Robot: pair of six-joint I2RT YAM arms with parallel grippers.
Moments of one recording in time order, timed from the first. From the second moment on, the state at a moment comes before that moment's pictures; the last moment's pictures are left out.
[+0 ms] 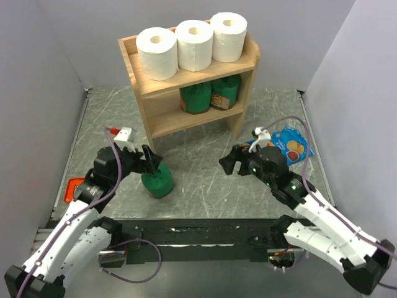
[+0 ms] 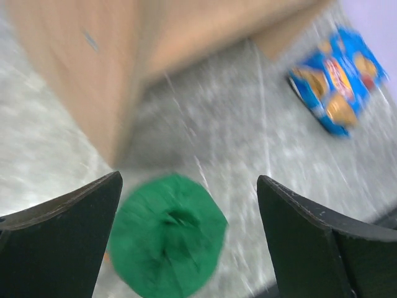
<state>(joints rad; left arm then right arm) -0.40 0.69 0.61 -0.25 0.15 -0.38 0.67 0.74 0.71 -0.35 0.08 0.49</state>
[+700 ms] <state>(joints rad) -0.14 0.77 0.69 -0.36 -0.44 -0.49 1.03 1.52 1.19 -0.20 0.23 0.75</state>
